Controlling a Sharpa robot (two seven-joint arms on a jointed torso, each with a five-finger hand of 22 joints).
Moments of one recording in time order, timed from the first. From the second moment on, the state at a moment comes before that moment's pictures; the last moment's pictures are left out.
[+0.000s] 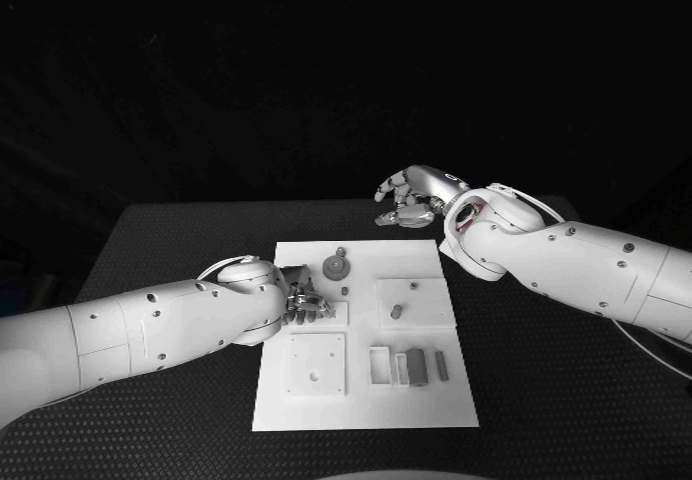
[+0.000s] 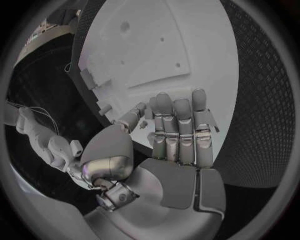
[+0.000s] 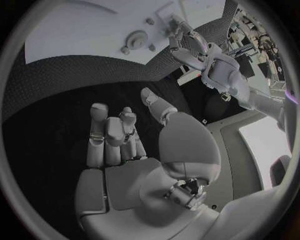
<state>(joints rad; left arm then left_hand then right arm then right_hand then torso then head) 1.25 -0.57 -0.23 1.36 -1.19 -0.06 -0.55 0.70 -0.06 0.56 -0.21 0.19 1.22 -0.03 0.46 0.98 1.36 -0.08 0.67 0.60 1.15 -0.07 1.01 0.70 0.02 1.24 -0.17 0.18 1.31 1.22 -0.70 0.05 1.38 -1.40 -0.38 -0.15 1.06 -0.15 0.55 -0.27 0.05 0.83 0.13 0.19 0.52 1.07 0.06 1.09 1.10 1.19 -0.05 1.45 0.92 0.23 1.13 -0.02 0.89 1.31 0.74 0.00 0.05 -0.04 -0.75</state>
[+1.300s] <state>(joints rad) 1.25 -0.58 -0.18 1.35 -1.18 -0.06 -0.55 0.69 -0.12 0.49 -0.22 0.05 1.05 0.06 0.33 0.90 1.27 -0.05 0.73 0.61 1.07 -0.08 1.05 0.69 0.02 1.23 -0.17 0.14 1.31 1.22 -0.70 0.05 1.37 -1.40 -0.37 -0.15 1.05 -0.16 0.55 -0.26 0.05 0.83 0.14 0.19 0.52 1.07 0.06 1.09 1.09 1.19 -0.05 1.45 0.92 0.23 1.13 -0.02 0.89 1.31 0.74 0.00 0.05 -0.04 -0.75</state>
